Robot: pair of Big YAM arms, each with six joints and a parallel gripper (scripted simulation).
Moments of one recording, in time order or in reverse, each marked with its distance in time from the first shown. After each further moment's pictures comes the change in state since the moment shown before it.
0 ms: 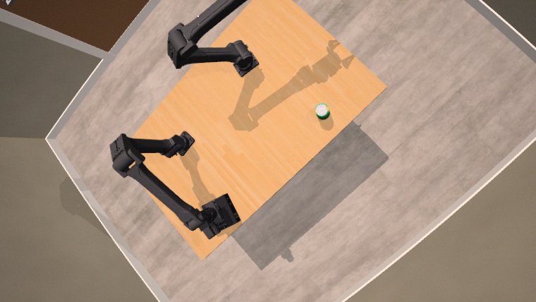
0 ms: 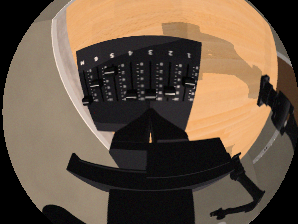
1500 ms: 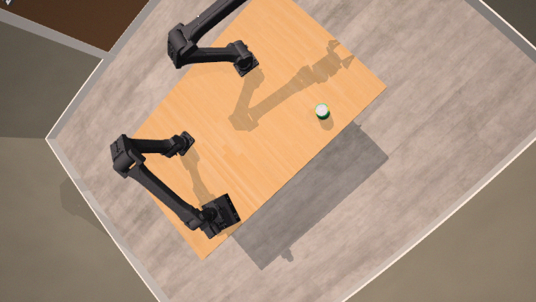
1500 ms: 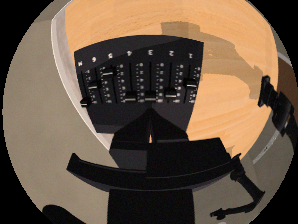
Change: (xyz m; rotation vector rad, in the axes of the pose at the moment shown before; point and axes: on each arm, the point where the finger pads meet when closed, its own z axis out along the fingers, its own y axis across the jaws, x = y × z) left arm 0.000 0.000 0.000 0.000 0.000 0.000; right arm 0.000 0.000 0.005 0.000 0.000 0.000
